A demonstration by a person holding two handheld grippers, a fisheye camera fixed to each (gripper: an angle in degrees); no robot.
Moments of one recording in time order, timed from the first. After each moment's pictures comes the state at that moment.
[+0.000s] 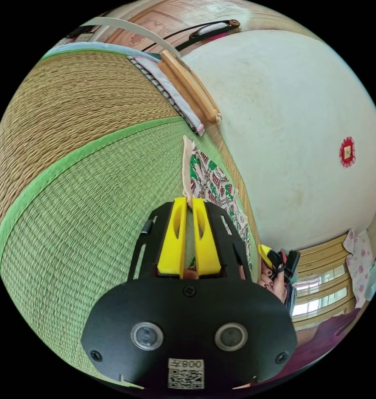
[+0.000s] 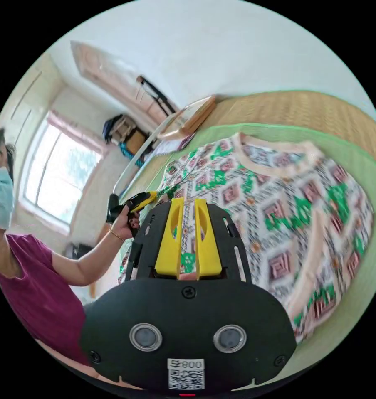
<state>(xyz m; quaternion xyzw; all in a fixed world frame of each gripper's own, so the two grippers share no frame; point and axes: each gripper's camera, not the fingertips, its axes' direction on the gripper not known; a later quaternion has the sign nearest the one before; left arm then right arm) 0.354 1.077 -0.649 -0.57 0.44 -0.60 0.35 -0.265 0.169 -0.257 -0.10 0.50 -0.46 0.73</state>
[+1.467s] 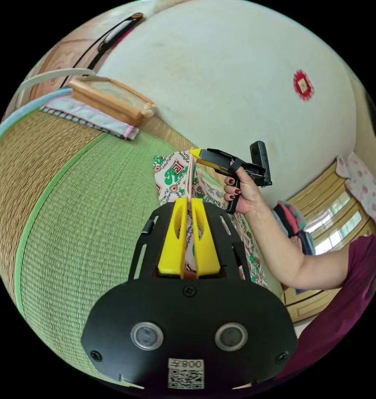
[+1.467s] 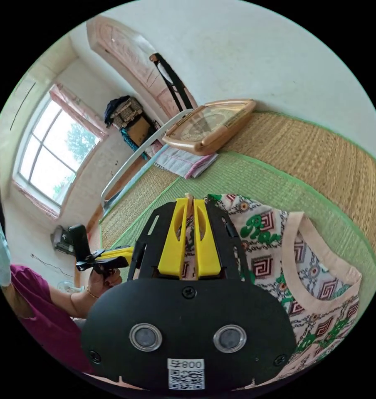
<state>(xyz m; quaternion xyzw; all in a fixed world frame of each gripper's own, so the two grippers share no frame) 0.297 1.093 -0.579 -0.50 0.59 -0.55 0.31 -0.375 0.076 -0.043 -0.11 0.50 -0.48 0.71</state>
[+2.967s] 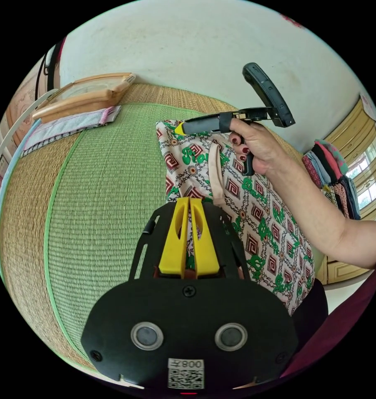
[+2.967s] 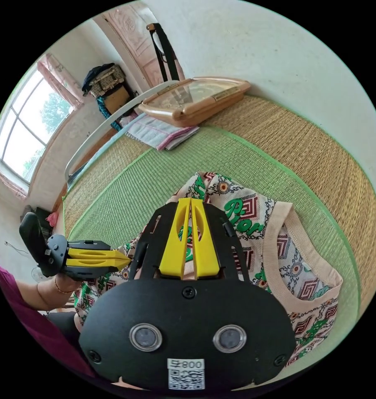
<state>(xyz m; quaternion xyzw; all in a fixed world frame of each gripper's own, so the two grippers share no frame) 0.439 0.931 -0.484 -0.56 0.67 -0.33 0.35 -0.303 0.019 -0.055 -0.16 0.64 -0.47 0.59</state>
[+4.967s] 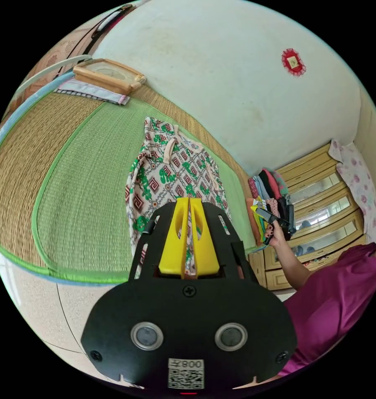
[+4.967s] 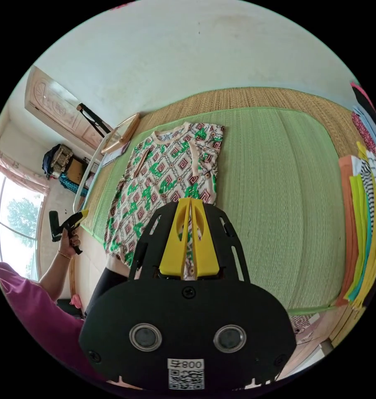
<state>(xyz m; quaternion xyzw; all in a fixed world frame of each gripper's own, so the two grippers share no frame) 0.049 0.967 -0.369 -0.53 0.65 -0.50 0.21 -0.255 0.484 -0.630 0.15 0.60 -0.34 0.71</state>
